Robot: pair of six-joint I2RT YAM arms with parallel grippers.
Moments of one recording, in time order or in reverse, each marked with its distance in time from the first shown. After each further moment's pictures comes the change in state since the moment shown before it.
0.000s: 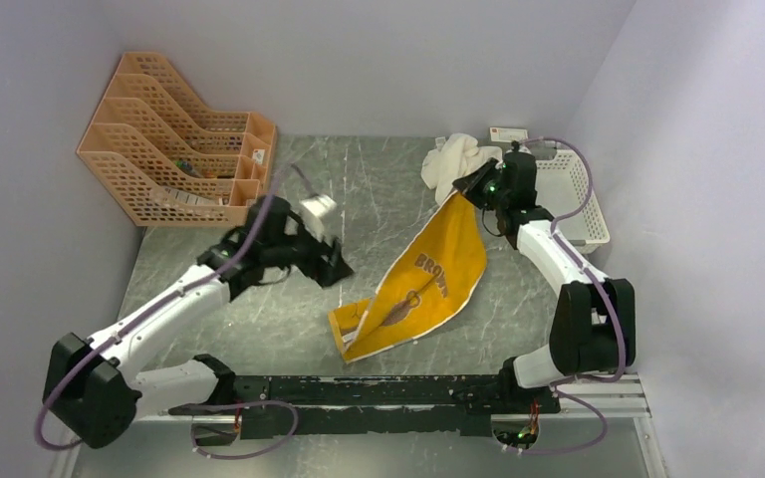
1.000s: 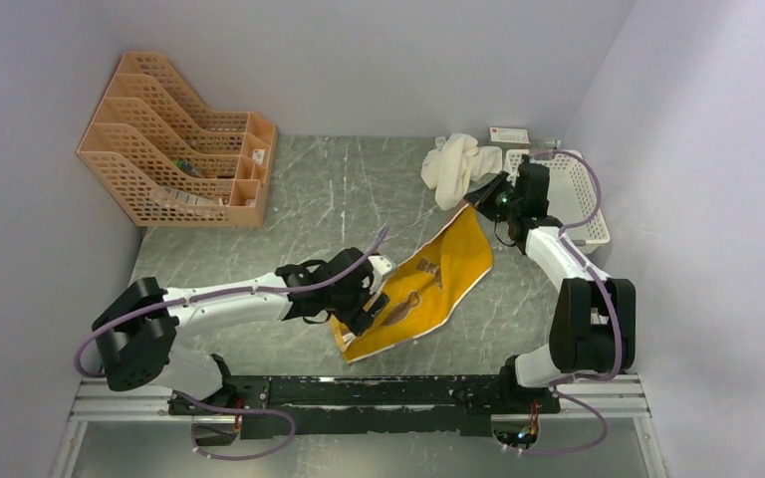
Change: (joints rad) left arm -0.558 0.310 0.034 -0.103 -0.488 -0.087; right arm -0.120 0.005 -0.076 0.013 -0.109 -0.046
